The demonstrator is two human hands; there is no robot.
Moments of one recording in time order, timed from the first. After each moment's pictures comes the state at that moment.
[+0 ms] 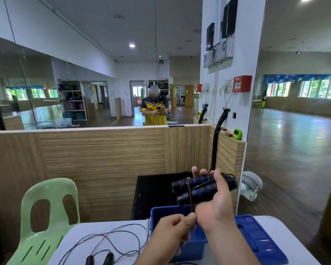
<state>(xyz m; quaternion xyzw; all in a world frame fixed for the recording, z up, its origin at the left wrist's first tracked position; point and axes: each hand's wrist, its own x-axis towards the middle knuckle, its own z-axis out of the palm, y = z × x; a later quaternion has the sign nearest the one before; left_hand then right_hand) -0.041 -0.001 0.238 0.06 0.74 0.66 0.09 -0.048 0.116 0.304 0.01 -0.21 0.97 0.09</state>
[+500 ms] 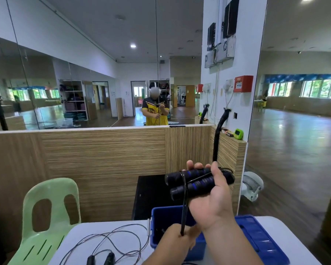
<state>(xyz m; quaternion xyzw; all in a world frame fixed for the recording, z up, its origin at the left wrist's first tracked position) -0.063 0.010 0.195 0.09 0.80 0.59 0.13 -0.040 0.104 0.325 0.03 -0.16 0.99 0.05</state>
